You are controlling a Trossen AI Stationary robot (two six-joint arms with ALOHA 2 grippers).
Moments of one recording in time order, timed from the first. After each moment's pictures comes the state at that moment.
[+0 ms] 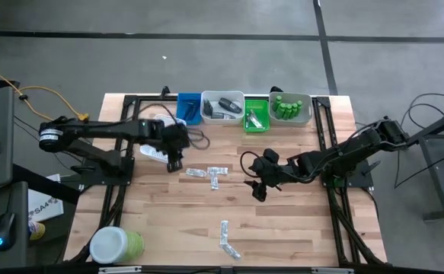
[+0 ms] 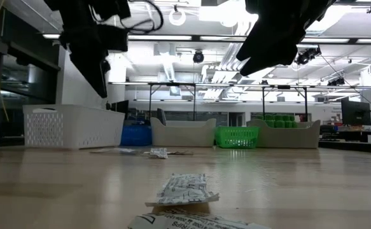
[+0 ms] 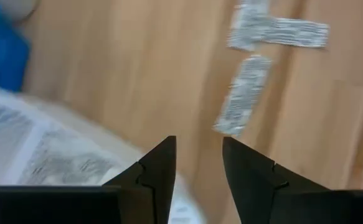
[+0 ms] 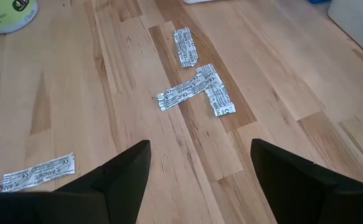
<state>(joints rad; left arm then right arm) 0.17 1.24 0.93 -0.81 -0.03 -0.09 0.30 1.40 0.90 -0.28 0.36 0.55</state>
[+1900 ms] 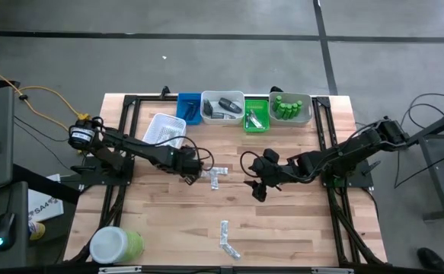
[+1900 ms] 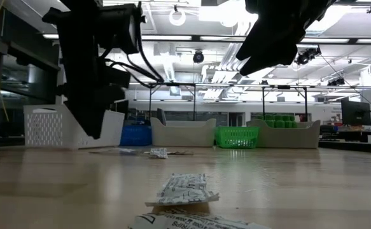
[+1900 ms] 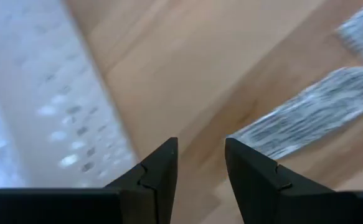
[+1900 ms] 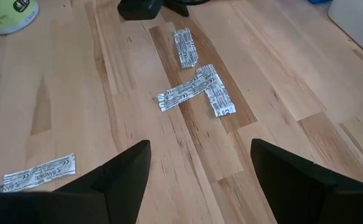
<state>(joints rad) -0.11 1.60 0.94 -0.76 -0.37 -0.91 0.30 1.40 0.90 -0.28 0.36 0.55</state>
